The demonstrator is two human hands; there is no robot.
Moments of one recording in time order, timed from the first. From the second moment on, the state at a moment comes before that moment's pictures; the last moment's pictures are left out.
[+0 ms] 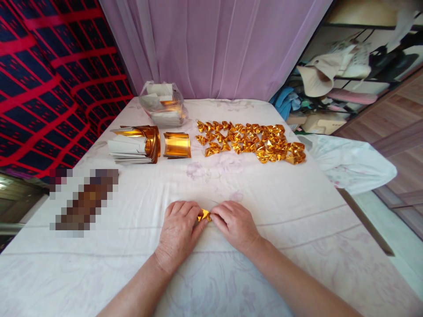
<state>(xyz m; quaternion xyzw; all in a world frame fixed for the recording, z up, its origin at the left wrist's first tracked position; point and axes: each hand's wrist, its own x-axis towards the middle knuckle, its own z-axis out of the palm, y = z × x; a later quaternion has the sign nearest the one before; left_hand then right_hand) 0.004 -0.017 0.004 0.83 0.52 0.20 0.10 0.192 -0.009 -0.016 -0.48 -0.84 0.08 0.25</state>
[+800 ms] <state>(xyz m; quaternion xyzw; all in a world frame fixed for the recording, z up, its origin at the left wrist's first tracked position) 0.007 -0.015 0.002 0.81 0.54 0.20 0.11 0.188 -0.011 -0.019 -0.50 -0.83 0.05 0.24</state>
